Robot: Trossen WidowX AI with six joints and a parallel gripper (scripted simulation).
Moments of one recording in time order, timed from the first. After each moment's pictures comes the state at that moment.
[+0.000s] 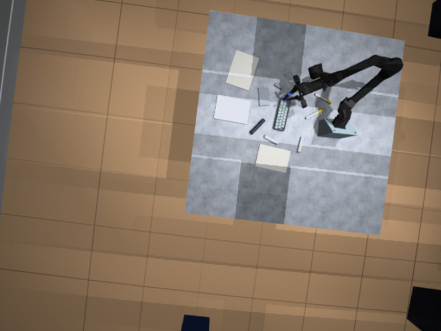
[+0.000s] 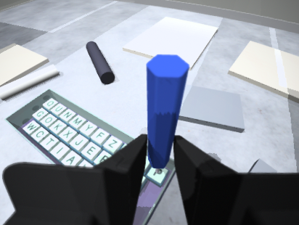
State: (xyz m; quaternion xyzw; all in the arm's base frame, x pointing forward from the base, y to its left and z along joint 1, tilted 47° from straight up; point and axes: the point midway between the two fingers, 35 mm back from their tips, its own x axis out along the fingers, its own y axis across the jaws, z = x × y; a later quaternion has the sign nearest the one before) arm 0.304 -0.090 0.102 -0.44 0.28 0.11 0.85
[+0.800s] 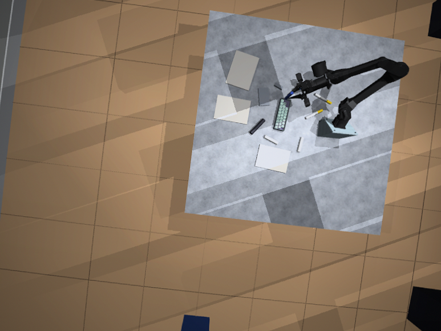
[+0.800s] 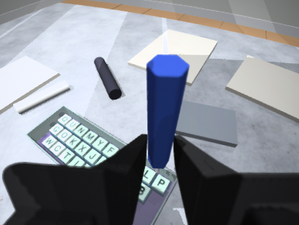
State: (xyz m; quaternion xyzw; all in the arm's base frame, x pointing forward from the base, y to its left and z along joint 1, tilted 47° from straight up) arm 0.299 -0.062 0.123 -0.44 0.28 0.12 0.85
